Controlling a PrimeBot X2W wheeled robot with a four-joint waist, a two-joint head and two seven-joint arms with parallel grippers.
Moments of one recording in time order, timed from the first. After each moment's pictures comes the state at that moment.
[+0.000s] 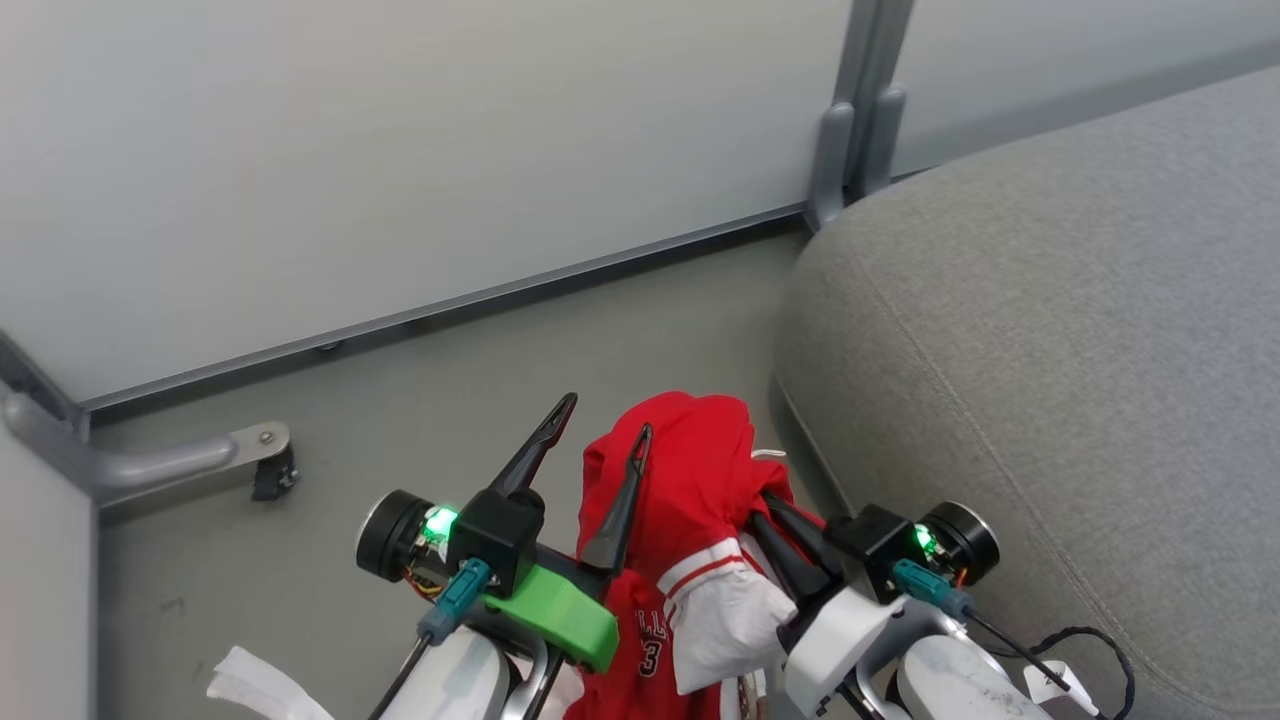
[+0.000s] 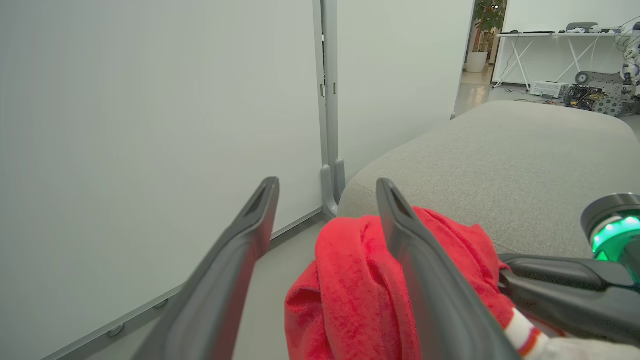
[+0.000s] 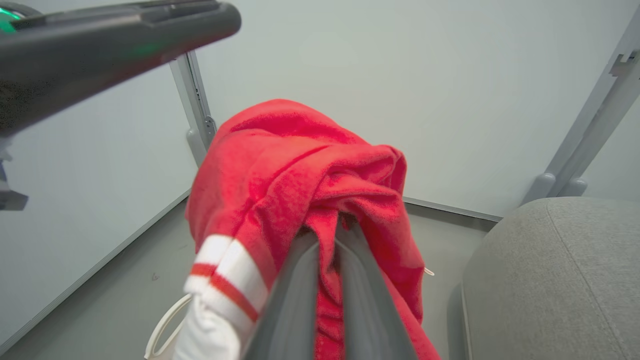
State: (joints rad) left arm -0.25 0.05 -0.49 0.29 -0.19 -0.11 -0.26; right arm -0.27 -0.05 0.48 0.39 0.14 0.13 -0.26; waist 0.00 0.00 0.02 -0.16
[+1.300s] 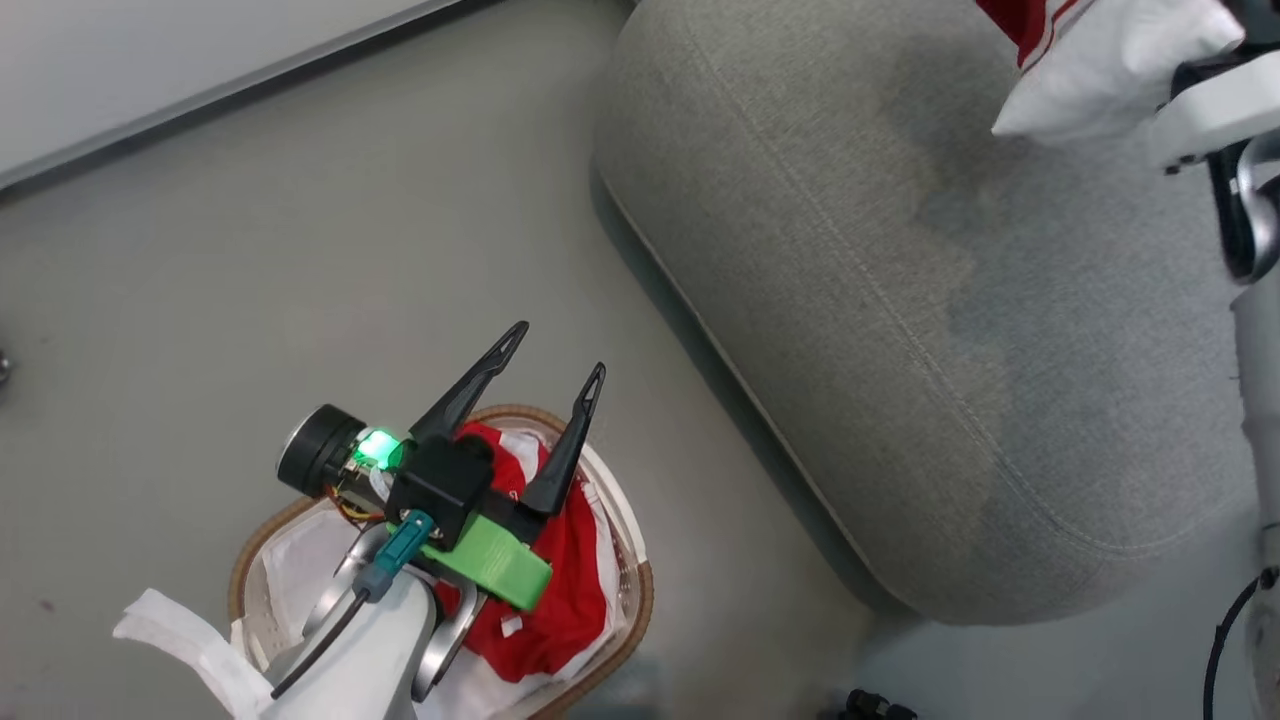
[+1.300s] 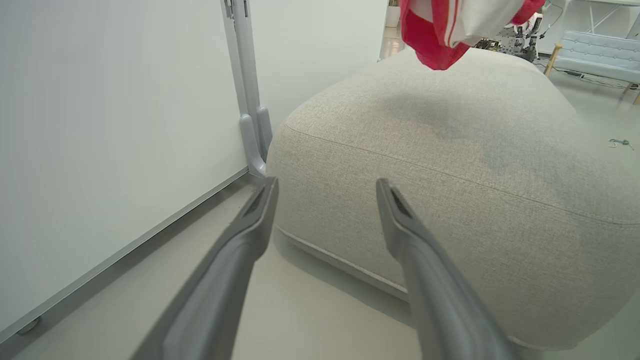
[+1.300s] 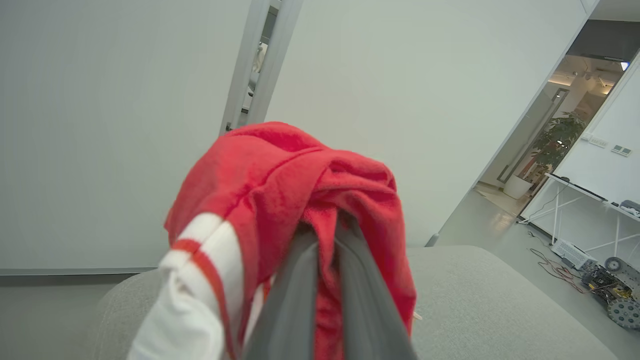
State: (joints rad) left arm -0.36 0.22 -0.54 0.22 -0.17 -0.13 -0.26; right arm -0.91 -0.24 -0.09 0.54 -0.04 0.13 -0.26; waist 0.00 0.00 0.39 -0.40
